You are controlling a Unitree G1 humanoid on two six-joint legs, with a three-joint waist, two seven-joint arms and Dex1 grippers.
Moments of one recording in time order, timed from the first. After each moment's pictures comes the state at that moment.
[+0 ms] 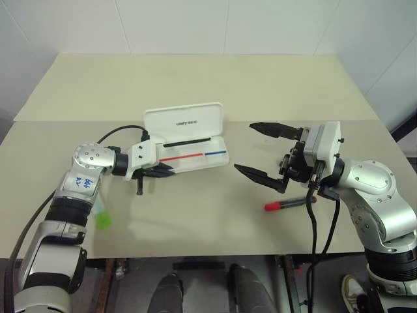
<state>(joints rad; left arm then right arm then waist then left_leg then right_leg) -0.67 0.69 -0.13 0.36 -0.09 -0.05 -1.27 -0.41 -0.63 -0.04 -0.46 0.52 0.29 0.87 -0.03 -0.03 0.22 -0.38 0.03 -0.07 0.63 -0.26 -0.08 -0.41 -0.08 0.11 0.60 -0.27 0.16</state>
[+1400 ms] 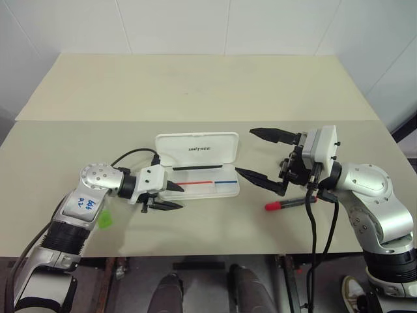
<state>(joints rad) -0.51 0.72 -0.17 0.06 -0.18 0.14 -1.27 -0.38 -0.62 -0.04 -0.43 0.51 0.29 0.88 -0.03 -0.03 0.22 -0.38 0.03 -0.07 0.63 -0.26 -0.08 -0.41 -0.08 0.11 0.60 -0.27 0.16</state>
